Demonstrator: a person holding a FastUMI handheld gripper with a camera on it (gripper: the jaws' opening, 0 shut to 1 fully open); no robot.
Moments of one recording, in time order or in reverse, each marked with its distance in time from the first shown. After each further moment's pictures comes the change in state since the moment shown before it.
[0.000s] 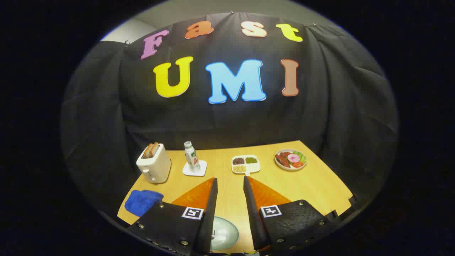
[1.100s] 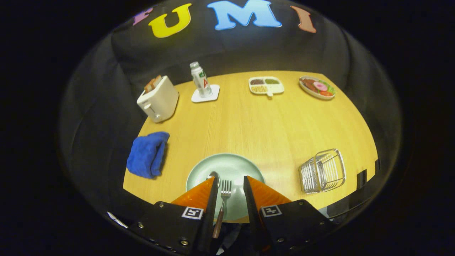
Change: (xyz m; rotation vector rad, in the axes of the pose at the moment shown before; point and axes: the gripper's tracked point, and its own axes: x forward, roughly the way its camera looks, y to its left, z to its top) arm 0.023 0.040 -0.193 0.031 0.570 0.134
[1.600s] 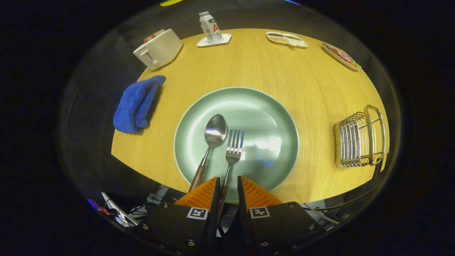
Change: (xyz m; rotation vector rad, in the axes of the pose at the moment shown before) arm 0.058 0.012 -0.095 -0.059 0.306 0.039
